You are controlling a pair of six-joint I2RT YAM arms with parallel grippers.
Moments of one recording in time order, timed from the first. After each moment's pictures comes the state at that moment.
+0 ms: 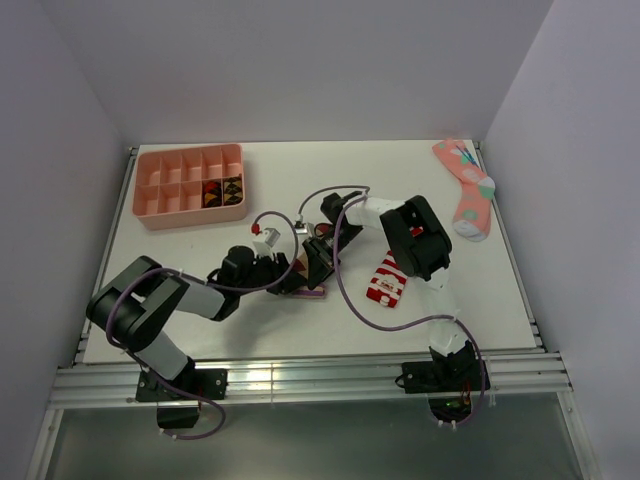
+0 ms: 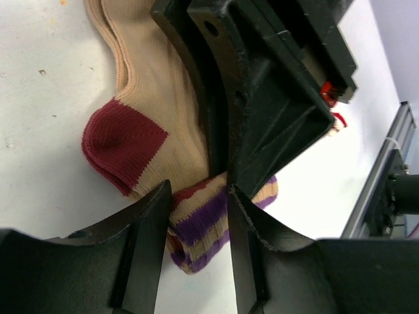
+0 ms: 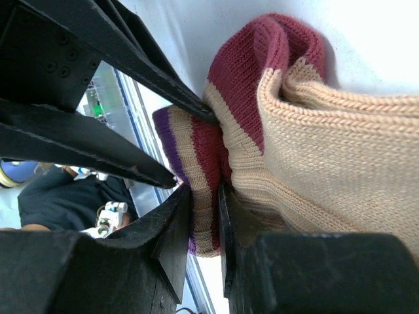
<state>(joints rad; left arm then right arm) -0.60 1.61 0.37 0.84 0.38 -0.60 0.53 2.28 1.55 -0.95 -1.04 -0.30</state>
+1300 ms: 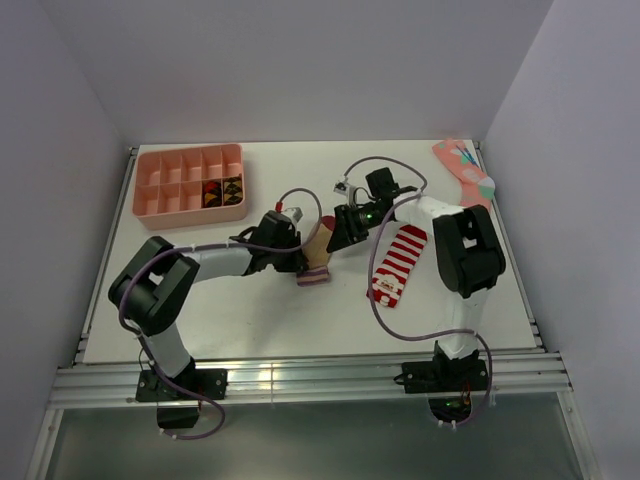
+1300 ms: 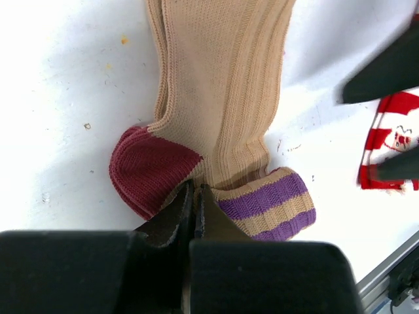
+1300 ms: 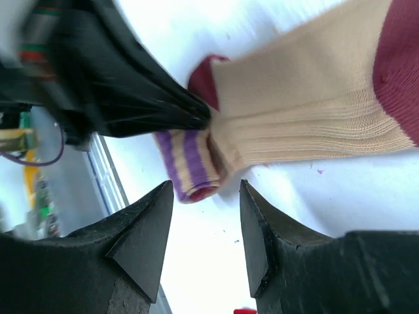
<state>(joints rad) -0.65 1.75 0.88 0.03 0.17 -0.58 0.32 1.94 1.26 -0.47 -0.93 -0.05</state>
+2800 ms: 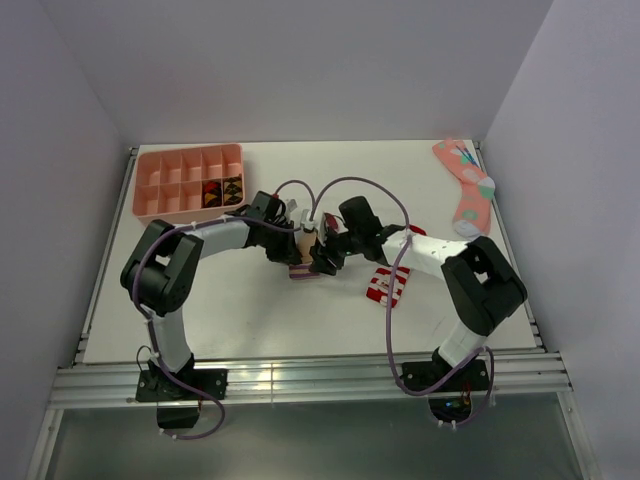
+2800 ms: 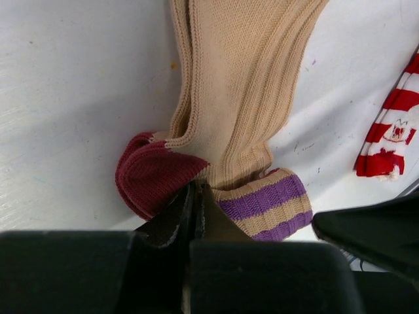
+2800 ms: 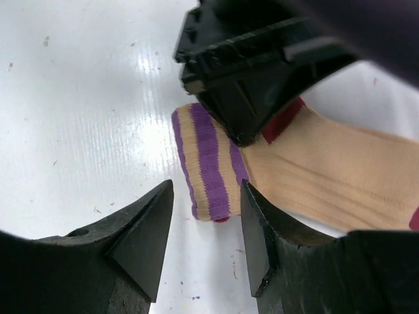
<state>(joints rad) -0.51 1.89 1.09 -0.26 0.38 -0.50 0.60 1.65 0.92 -0.02 -0.65 -0.42</state>
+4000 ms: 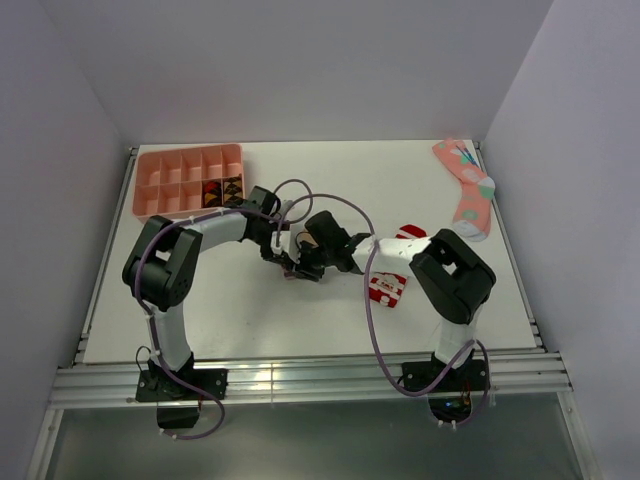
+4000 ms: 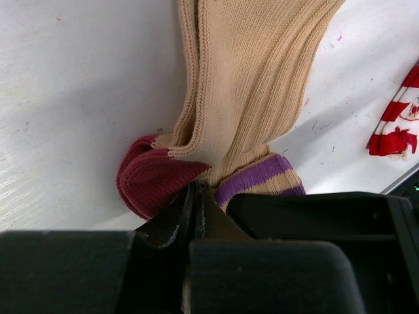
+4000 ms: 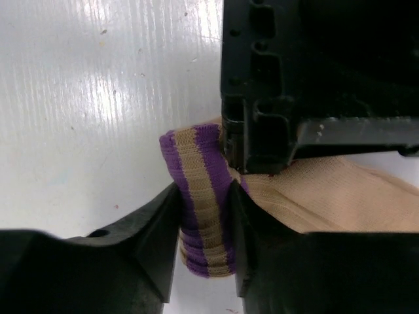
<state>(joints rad) -0.47 1.93 1.18 -0.42 0.44 -0.41 0.78 1.82 1.02 -0.01 -0.40 -0.57</state>
